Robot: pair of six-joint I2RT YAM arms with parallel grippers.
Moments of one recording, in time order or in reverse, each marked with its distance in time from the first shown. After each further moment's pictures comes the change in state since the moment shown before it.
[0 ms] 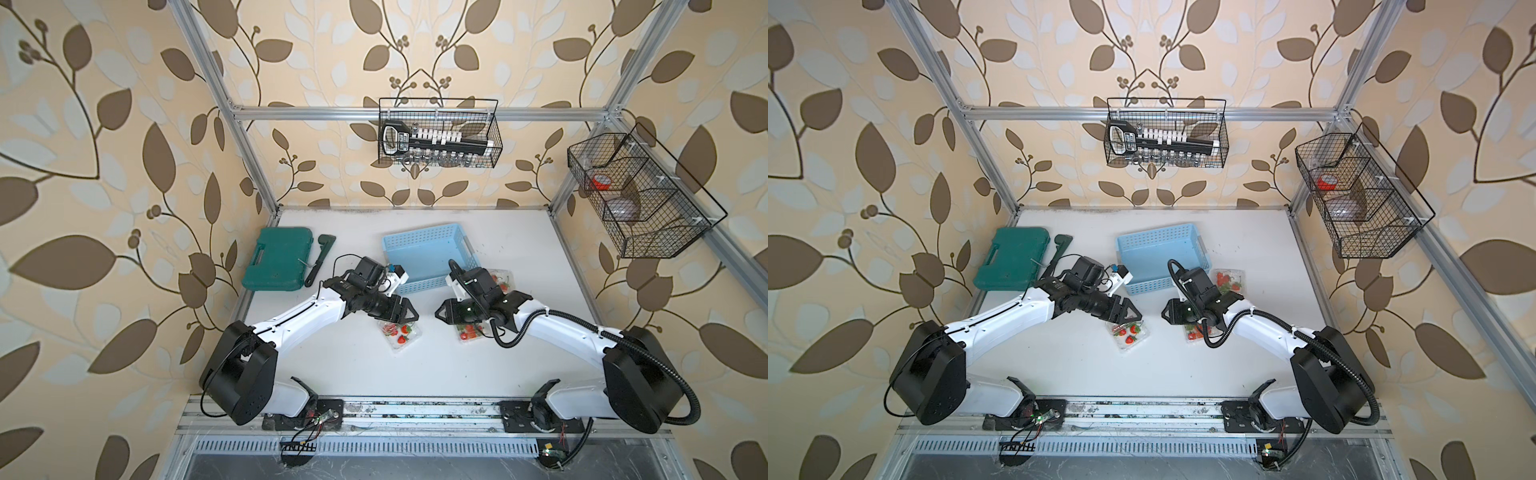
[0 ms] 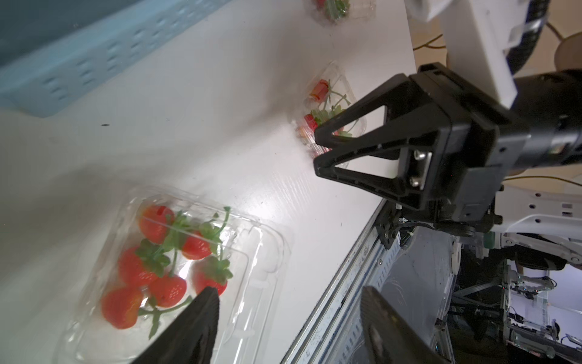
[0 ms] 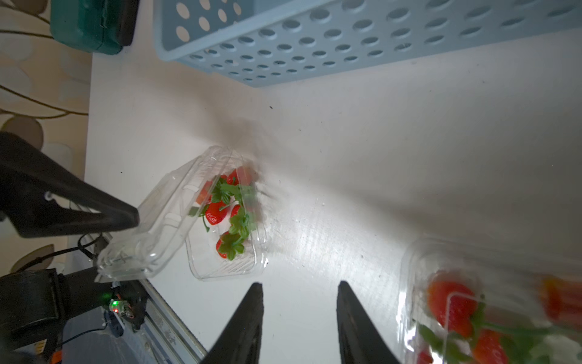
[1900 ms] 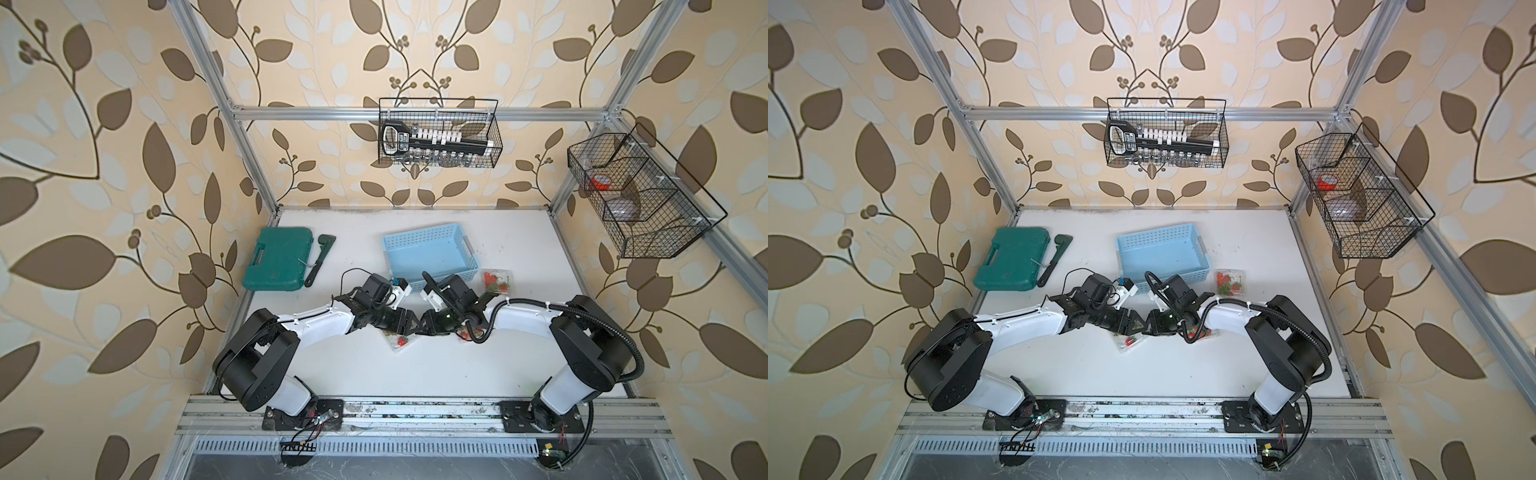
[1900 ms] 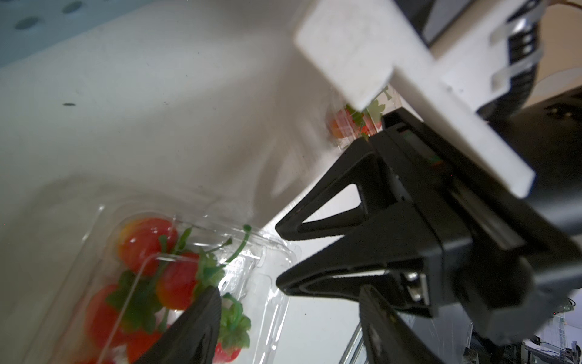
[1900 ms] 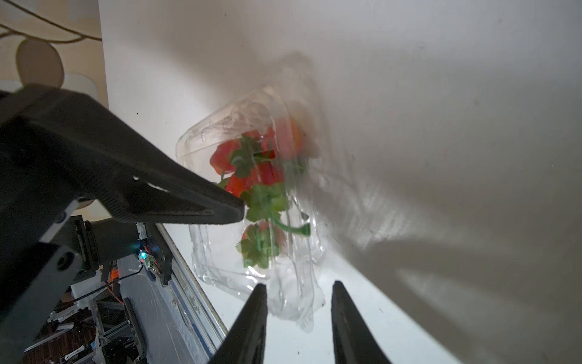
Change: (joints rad) left arm -0.050 0.085 -0.191 0.340 -0.059 -0.085; right arm 0.106 0.274 0.046 0.145 -0.194 0.024
